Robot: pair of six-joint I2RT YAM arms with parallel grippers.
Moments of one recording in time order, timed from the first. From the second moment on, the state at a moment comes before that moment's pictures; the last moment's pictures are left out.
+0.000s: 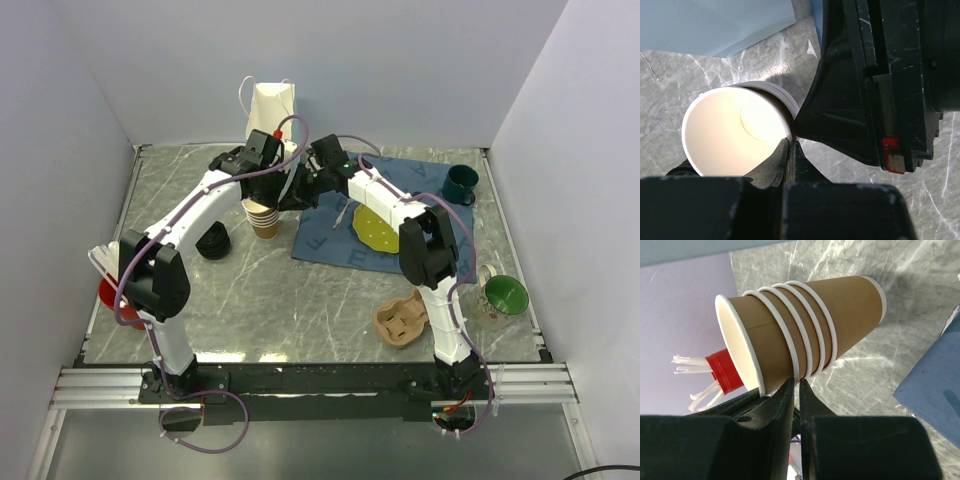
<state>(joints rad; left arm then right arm) -0.46 1.83 1.70 -0.79 -0.02 0.00 0.56 2.26 2.00 -0.55 -0.57 0.90</state>
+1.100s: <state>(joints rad) -0.52 1.80 1.78 -0.81 -0.27 0.05 0.55 2.28 2.06 -0.57 -0.57 0.90</state>
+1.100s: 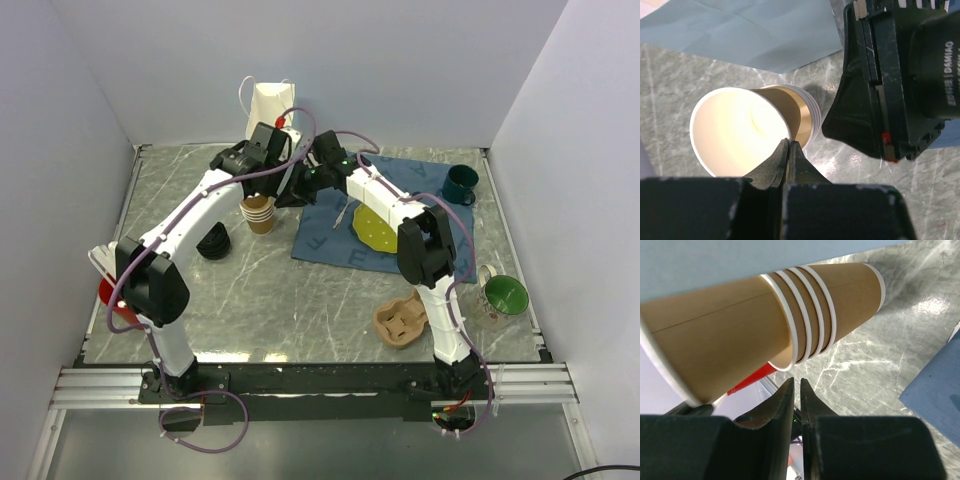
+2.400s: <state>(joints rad) -1.15 1.60 1.61 -1.18 -0.56 -0.63 0.42 0.97 1.35 -1.09 -0.17 0.64</state>
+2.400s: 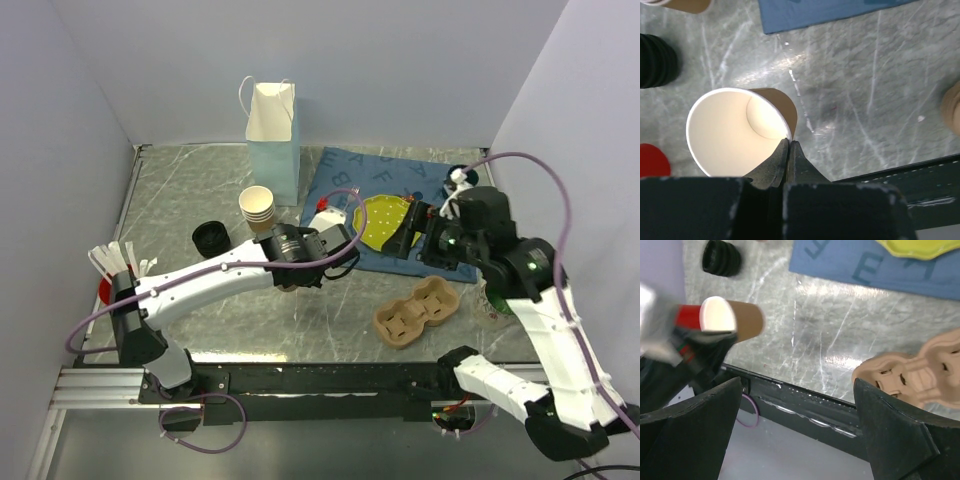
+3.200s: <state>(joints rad) -1.20 1.78 1.62 -1.11 -0.50 -0.86 0.42 0.87 1.52 -1.28 -0.19 0.48</state>
